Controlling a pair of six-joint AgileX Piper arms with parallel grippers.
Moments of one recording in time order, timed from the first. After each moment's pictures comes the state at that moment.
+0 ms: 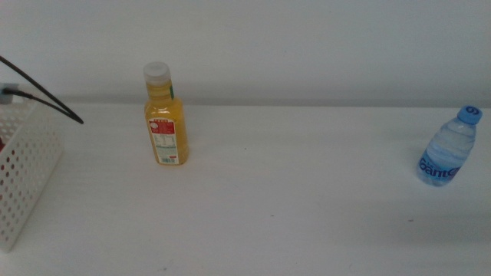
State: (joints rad) left arm 0.41 1.99 -1.55 0.16 1.11 0.39; right arm 0.08 0.00 -0.01 -0.08 0.07 0.15
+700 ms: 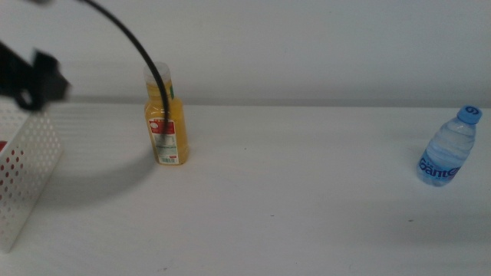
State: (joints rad) left arm -0.05 1.17 -1.21 0.03 0.96 0.23; right arm 0.08 0.00 -0.01 -0.08 0.07 0.15
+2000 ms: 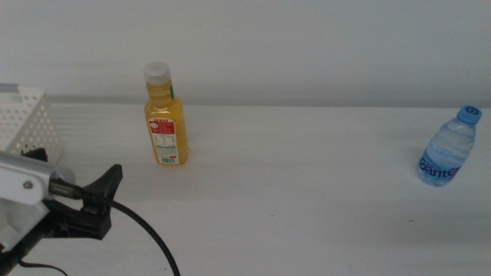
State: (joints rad) left arm -0.22 0.85 -0.20 0.01 -0.34 0.00; right arm 0.08 0.00 -0.01 -0.08 0.07 0.15
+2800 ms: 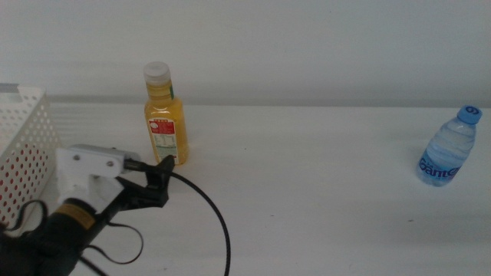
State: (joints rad) left arm -0.22 1.75 -0.30 0.08 -1.15 -0.17; right arm 0.08 0.00 -0.01 -0.08 0.07 0.15
